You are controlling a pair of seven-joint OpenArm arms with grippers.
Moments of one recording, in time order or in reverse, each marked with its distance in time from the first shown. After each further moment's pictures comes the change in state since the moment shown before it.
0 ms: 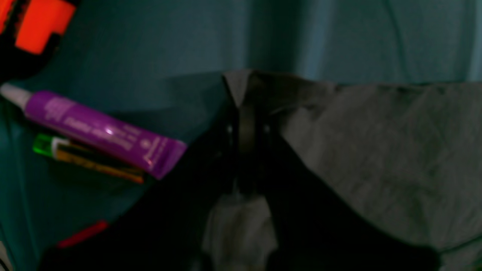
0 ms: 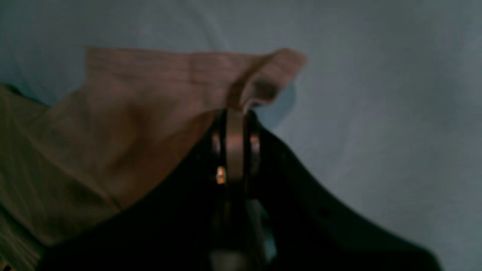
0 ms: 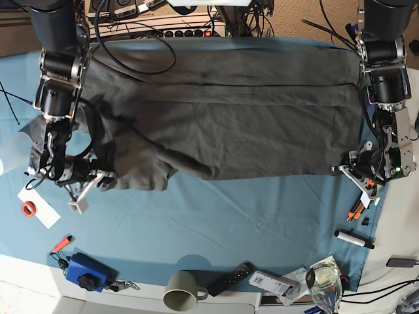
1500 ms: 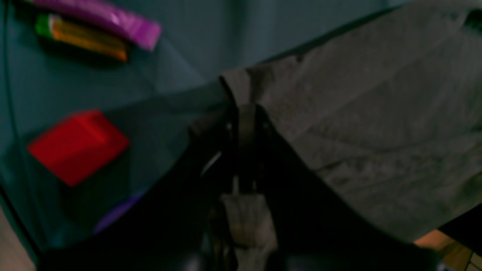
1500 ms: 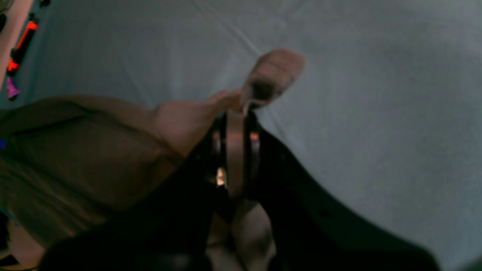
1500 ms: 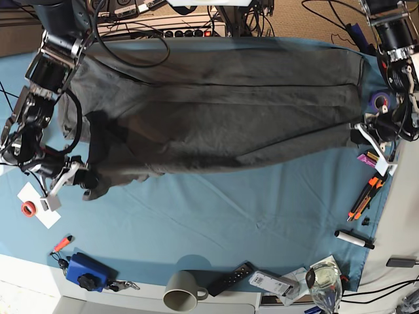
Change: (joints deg) left arm 20.8 -1.8 -15.1 27.2 -12.8 -9.2 5.8; right arm -11.9 -0.1 15.0 28.1 17.0 3.5 -15.1
